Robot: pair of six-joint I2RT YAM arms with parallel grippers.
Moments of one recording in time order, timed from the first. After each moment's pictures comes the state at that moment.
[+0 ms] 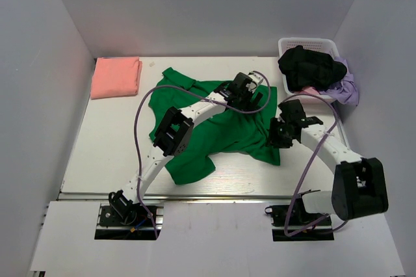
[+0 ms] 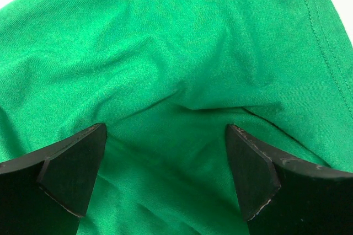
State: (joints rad) left arm -0.78 2.61 2.26 -0.38 -0.03 -0.01; right arm 0.24 1.28 0.77 -0.61 -0.12 0.34
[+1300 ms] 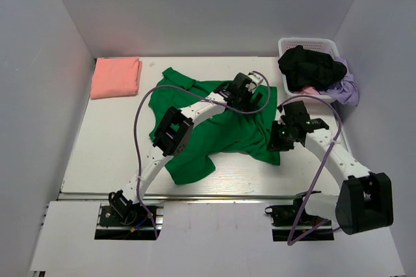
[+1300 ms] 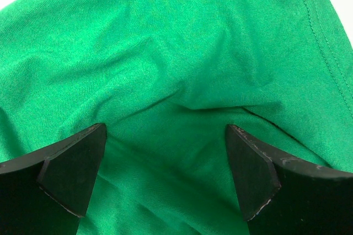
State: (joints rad) left arm -0.77 2.60 2.23 -0.36 -0.02 -0.01; right arm 0.24 1.20 0.79 -0.73 -0.19 0.30
